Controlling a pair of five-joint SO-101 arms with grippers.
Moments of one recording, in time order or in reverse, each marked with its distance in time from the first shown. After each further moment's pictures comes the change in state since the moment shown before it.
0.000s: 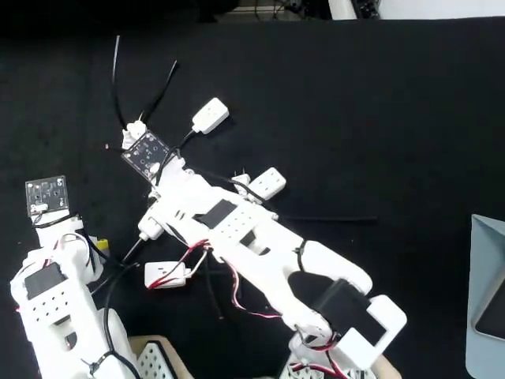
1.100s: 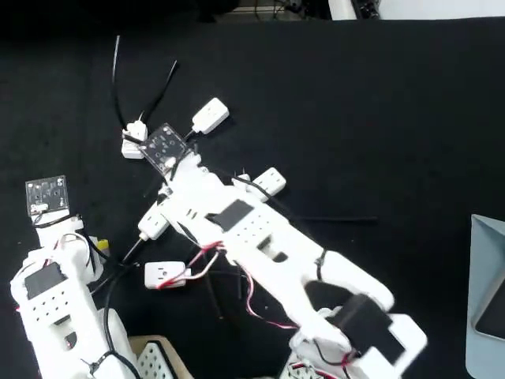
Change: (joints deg) left arm 0.0 0.0 -0.2 0.4 0.0; right arm 1.9 -8.7 3.4 4.9 -2.5
